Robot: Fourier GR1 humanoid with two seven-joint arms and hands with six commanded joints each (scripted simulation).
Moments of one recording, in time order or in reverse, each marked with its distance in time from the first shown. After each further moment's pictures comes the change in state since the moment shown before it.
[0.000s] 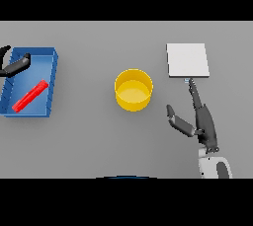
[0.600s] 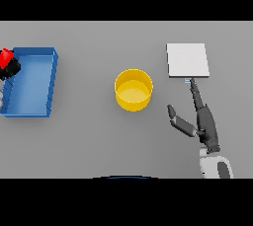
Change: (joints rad) left arm -0.017 -0.053 -0.008 0.049 -0.134 0.255 0.054; right arm 0.000 -0.009 -0.011 0.013 -0.004 -0.002 -0.032
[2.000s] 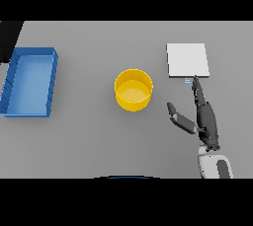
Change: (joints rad) left arm -0.929 -0.324 -0.065 0.808 -0.612 -0.581 -0.527; right arm -0.016 0.034 -0.024 -0.006 -0.048 -0.008 0.025
